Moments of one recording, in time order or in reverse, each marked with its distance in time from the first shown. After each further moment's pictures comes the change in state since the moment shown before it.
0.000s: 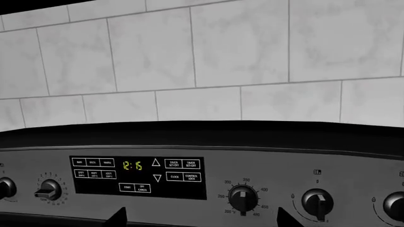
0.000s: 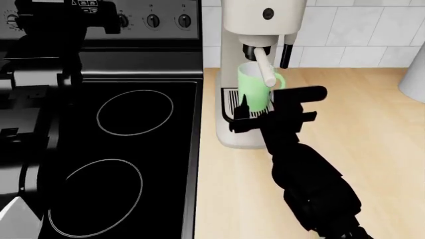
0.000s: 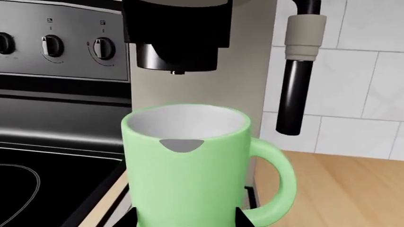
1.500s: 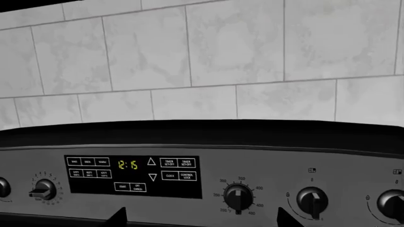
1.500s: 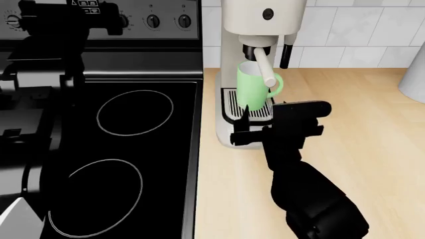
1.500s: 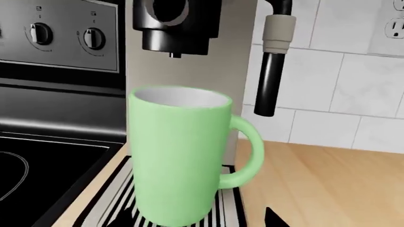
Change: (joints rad) left arm 0.006 0.006 0.006 0.000 -0.008 0.004 0.001; right arm -0.109 0.038 -0.018 -0.214 -0.013 0.094 0.156
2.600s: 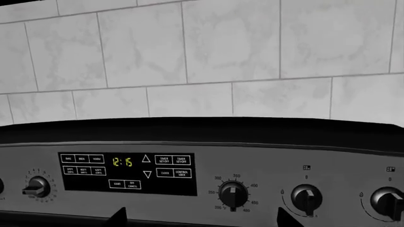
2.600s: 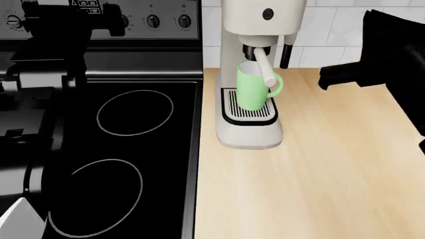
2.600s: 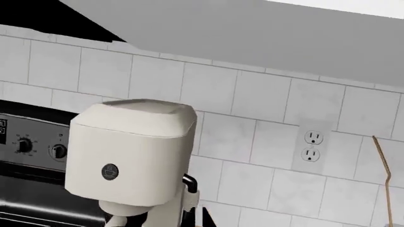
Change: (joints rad) left arm 0.003 0.007 -0.011 0.000 0.002 -0.004 0.004; right arm 0.483 0.509 0.388 -0.547 1.083 0.612 0.421
